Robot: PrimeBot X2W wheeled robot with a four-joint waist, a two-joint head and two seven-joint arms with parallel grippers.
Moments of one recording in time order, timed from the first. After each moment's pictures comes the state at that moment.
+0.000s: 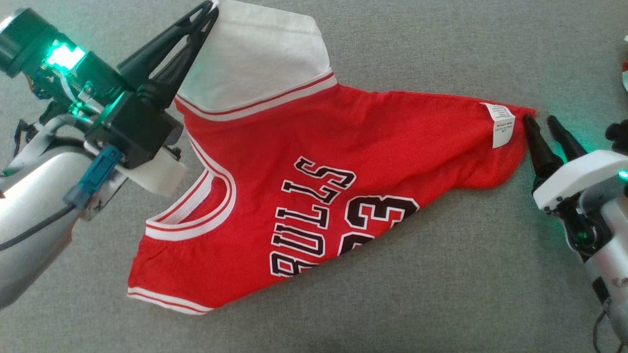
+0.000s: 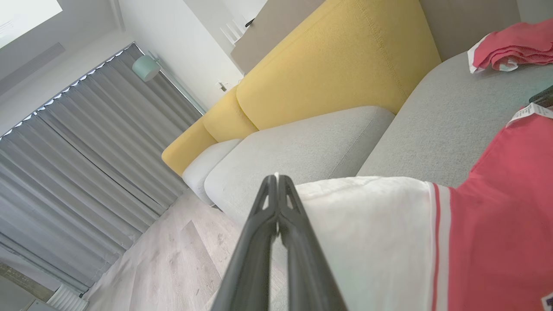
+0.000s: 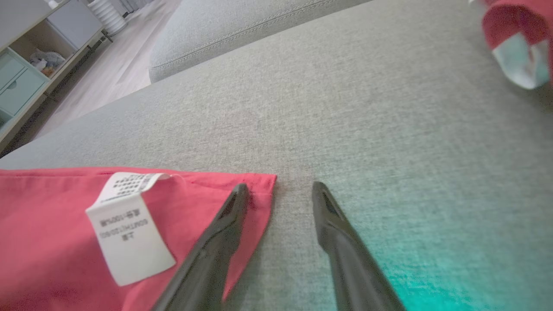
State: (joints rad) left arm -0.96 0.77 -0.97 -0.08 -0.31 0.15 -0.02; right arm -0.54 -0.45 0.44 0.68 0.88 0.13 -0.06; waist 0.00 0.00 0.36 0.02
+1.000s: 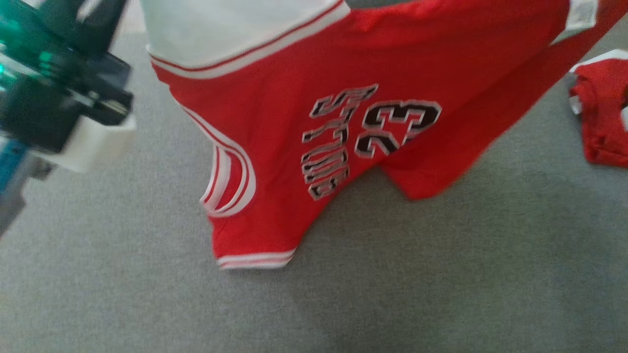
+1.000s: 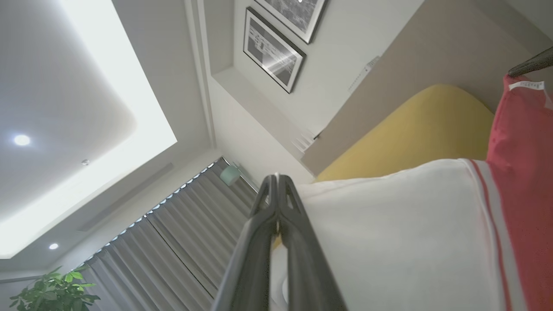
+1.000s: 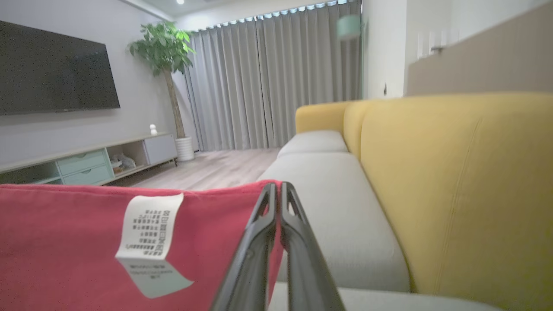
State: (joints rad) left arm -1.02 0.80 -0.86 -0.07 -0.30 0.21 -0.23; right arm -0.68 -0.70 0.48 0.39 0.90 0.13 -0.24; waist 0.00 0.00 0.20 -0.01
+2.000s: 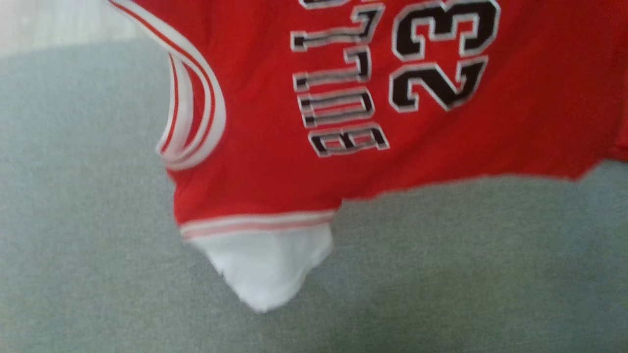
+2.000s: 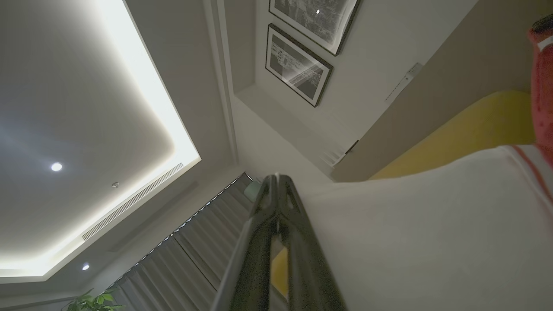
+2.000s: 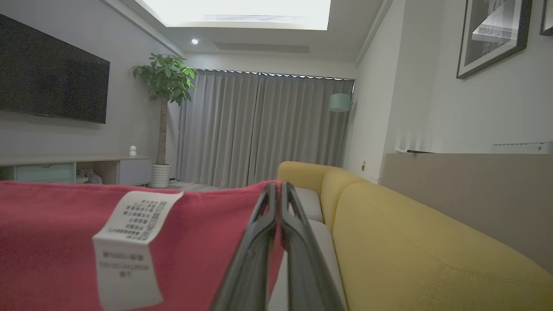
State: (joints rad) left arm -1.47 0.67 -0.82 0.32 -0.32 -0.04 -0.22; right arm -1.05 -0.66 0.37 0.37 0.68 0.13 -0.02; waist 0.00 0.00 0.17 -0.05
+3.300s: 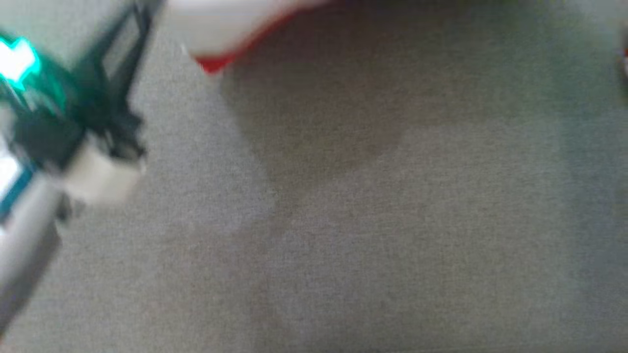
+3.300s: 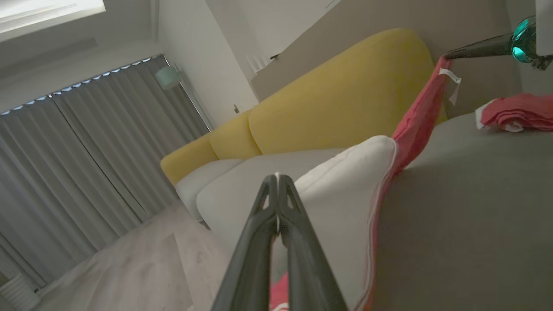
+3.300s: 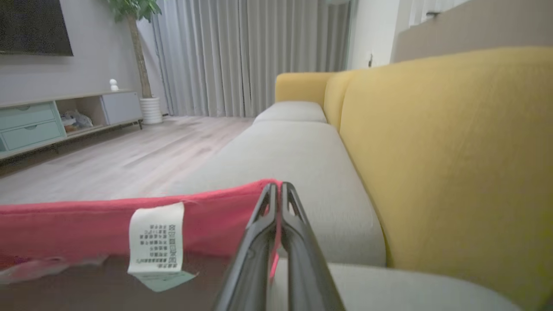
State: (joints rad) left arm -0.77 0.68 -0.65 0.02 -0.30 0.00 -0.26; right arm -0.83 -0.60 0.36 0.53 0.64 0.13 -0.26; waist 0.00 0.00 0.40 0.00
